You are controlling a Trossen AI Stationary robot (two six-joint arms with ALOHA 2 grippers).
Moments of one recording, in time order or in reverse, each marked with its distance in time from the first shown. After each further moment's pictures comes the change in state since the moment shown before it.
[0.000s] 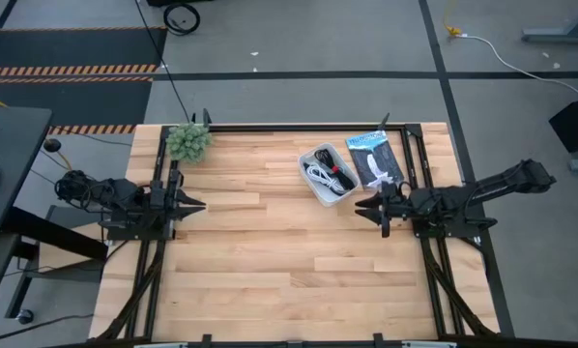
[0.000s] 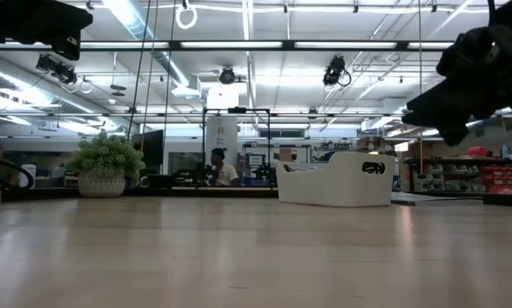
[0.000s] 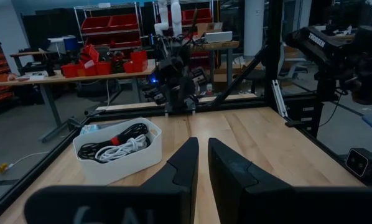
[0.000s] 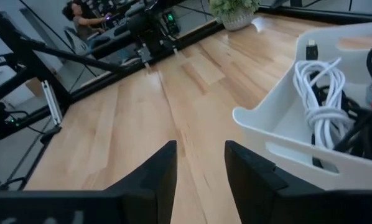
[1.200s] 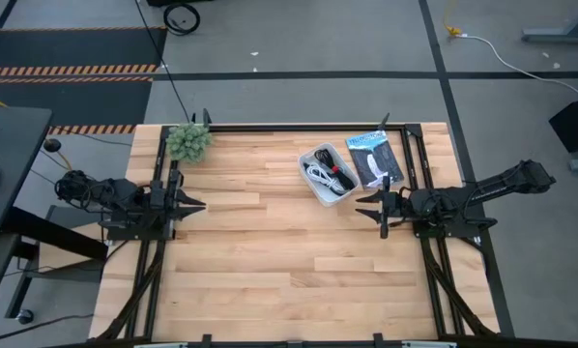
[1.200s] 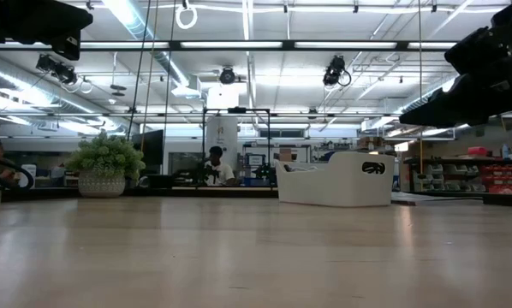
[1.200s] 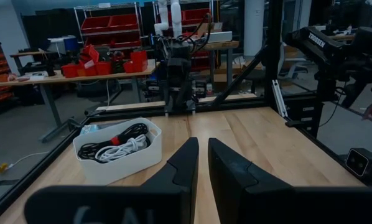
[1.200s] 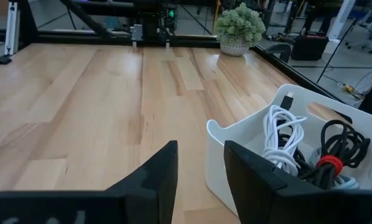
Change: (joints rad) left arm 0.000 0.000 0.000 0.000 0.000 0.001; right arm -0.001 -0.006 -0.023 0.016 0.053 -0.477
